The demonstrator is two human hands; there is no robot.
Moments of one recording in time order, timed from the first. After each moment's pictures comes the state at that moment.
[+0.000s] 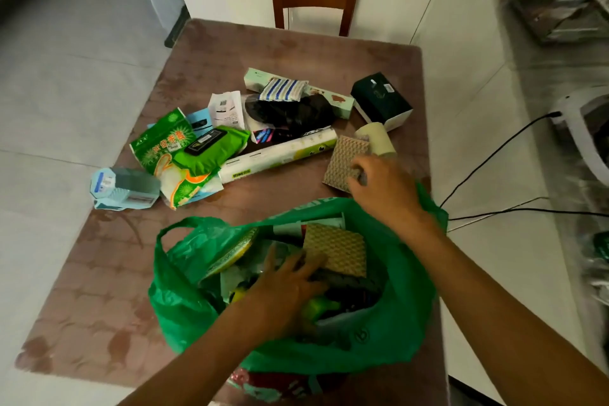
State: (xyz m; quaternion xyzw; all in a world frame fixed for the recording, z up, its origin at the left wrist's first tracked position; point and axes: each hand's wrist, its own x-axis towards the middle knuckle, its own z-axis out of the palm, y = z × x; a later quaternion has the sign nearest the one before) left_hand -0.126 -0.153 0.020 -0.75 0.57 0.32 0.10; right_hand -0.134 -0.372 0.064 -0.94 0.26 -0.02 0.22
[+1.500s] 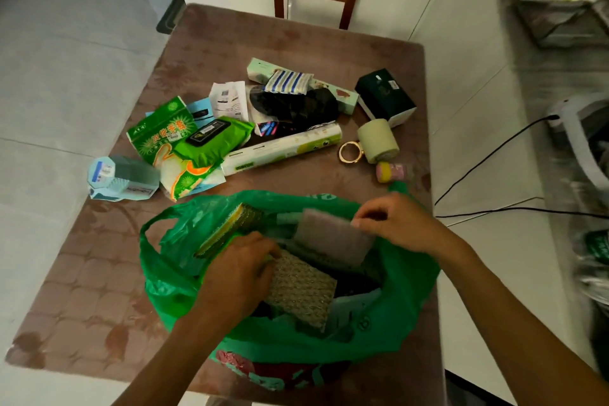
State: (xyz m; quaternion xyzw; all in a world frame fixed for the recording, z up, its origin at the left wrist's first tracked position) left_hand -0.089 -0.092 0.018 -0.86 0.40 0.14 -0.29; right_hand -0.176 -0.365 0.067 -0.88 0.19 0.18 0.40
